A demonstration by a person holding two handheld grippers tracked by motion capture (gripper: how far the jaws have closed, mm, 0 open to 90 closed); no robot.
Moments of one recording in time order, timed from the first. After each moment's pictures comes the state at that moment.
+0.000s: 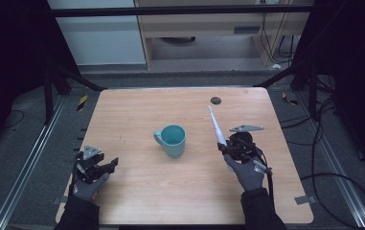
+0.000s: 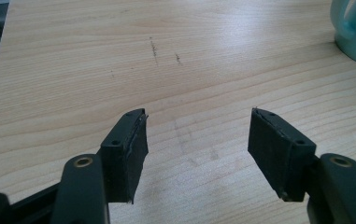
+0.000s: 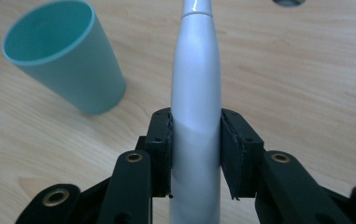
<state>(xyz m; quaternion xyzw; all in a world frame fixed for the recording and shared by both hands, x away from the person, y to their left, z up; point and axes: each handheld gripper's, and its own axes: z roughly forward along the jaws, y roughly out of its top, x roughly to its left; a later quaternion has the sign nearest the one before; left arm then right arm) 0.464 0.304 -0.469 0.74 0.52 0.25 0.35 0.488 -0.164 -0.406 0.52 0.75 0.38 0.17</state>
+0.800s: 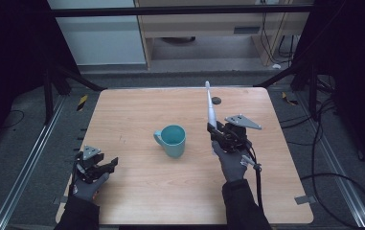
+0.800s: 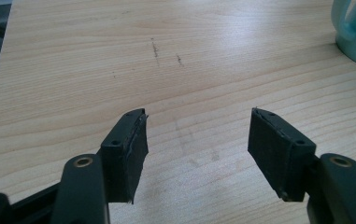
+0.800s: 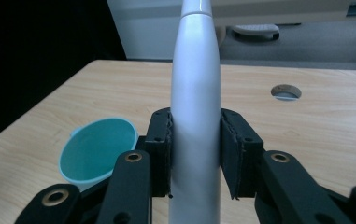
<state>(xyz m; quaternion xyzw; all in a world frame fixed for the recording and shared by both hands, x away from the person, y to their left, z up) 0.464 0.305 -0.469 0.73 0.53 0.25 0.35 0.491 -0.131 -0.379 0.51 0.65 0.51 0.25</state>
